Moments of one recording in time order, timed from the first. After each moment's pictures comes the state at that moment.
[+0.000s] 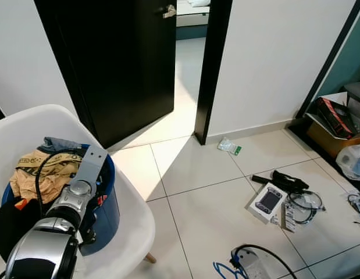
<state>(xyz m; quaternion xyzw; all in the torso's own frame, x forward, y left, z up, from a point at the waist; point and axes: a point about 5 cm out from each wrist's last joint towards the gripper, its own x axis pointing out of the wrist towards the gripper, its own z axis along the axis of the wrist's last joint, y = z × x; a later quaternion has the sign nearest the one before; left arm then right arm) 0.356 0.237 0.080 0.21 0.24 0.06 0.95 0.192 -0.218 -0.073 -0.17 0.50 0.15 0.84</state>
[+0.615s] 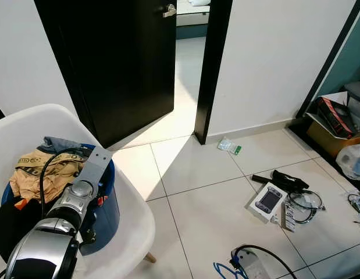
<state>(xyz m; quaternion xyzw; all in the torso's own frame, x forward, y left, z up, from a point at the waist) 0.353 0.233 0.073 0.25 0.24 0.03 0.94 0.192 -0.218 -0.073 -0.17 0.50 0.15 0.84</state>
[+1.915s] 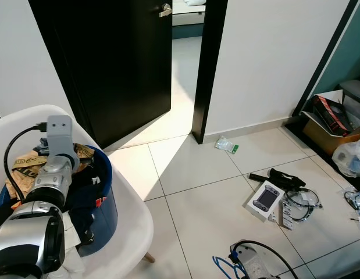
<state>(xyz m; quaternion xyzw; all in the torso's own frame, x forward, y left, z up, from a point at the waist) 0.380 0.277 0.160 -0.05 0.09 0.16 0.98 0.203 -0.216 -0.068 -0.18 0.48 0.15 0.84</state>
